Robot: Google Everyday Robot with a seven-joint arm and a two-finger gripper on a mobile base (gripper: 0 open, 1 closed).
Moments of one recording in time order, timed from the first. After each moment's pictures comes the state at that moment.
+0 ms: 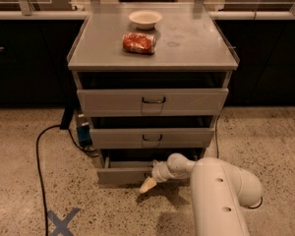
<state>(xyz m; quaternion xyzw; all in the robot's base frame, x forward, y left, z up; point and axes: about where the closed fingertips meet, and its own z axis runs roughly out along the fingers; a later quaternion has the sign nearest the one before) 0.683 -0.010 0.175 -0.50 0.80 0.20 0.27</state>
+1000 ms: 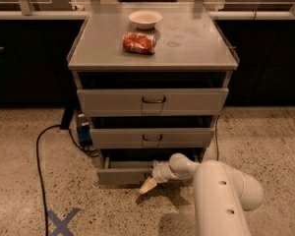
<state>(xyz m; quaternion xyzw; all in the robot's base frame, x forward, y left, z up) 0.677 -0.008 0.176 -0.50 0.79 0.23 0.27</state>
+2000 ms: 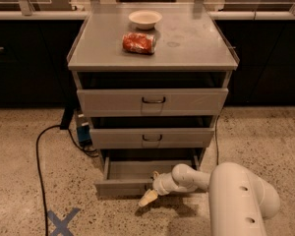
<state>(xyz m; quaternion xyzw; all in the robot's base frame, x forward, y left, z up) 0.611 -0.003 0.182 -0.49 0.79 0.27 0.26</state>
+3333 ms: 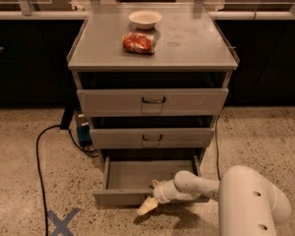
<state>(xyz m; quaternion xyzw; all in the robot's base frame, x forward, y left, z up) 0.566 0.000 0.189 -0.47 0.79 0.30 0.25</state>
